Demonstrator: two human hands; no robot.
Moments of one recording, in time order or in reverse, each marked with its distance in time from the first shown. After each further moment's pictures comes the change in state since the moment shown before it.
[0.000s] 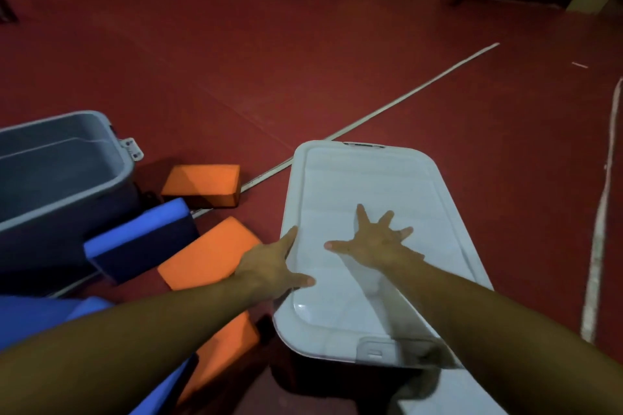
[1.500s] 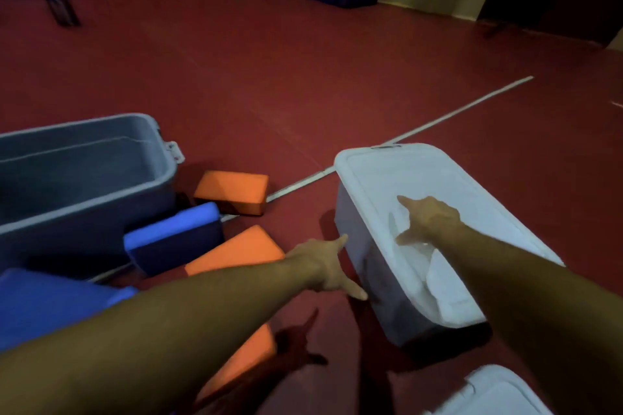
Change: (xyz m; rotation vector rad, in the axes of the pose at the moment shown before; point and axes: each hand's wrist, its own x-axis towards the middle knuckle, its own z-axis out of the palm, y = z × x) left_hand 0.006 0.056 -0.026 0.056 -0.136 -0.020; right_hand 0.035 0.012 -0.100 -0.398 0.102 -0.196
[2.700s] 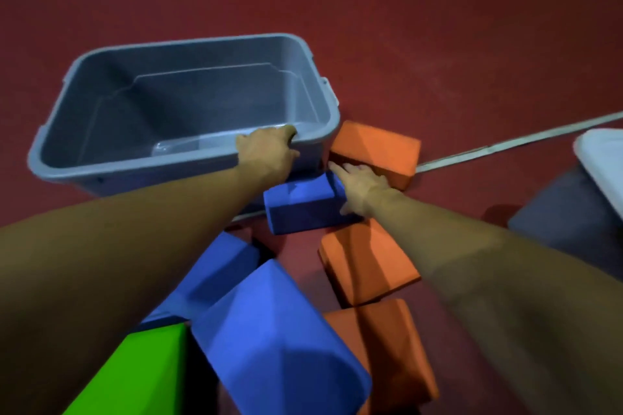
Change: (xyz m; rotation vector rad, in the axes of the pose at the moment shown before) left_hand 0.041 -0.404 -0.125 0.102 0.713 -0.394; right_hand 0.108 -0.467 0.087 -0.121 0.011 -0.711
